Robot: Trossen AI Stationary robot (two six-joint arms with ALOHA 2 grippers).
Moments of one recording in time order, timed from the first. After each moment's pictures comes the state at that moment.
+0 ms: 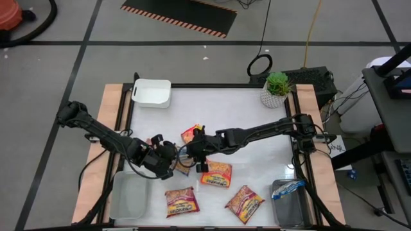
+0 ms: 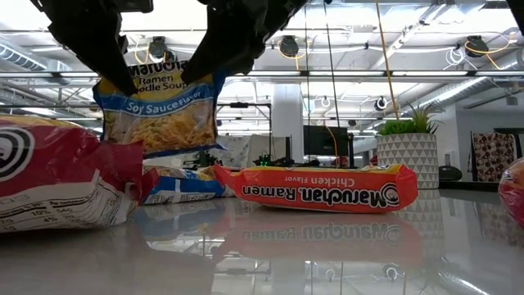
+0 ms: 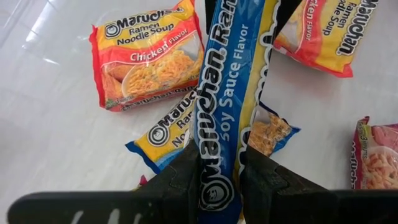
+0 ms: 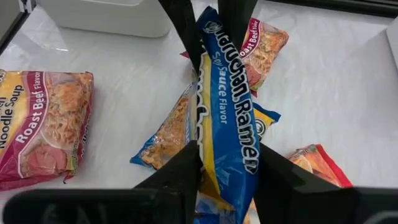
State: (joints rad) left arm -0.48 1.36 0.96 -0.74 -0.43 -0.69; right arm 0.13 1.96 1.56 -0.35 0.05 -0.01
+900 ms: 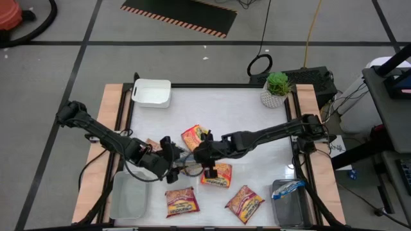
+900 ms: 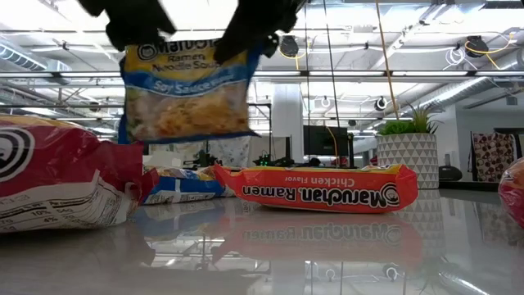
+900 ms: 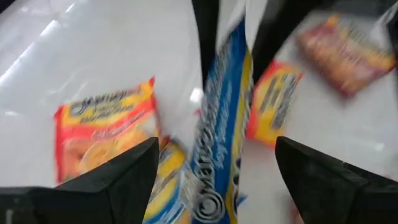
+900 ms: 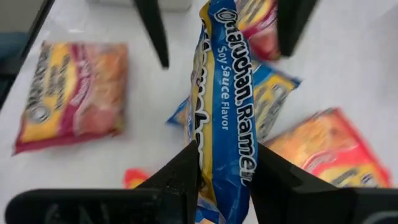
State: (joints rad) left arm -0.49 1.35 0.96 -0.42 -0.48 -0.56; right arm 0.20 1.88 1.56 -0.53 0.06 0.07
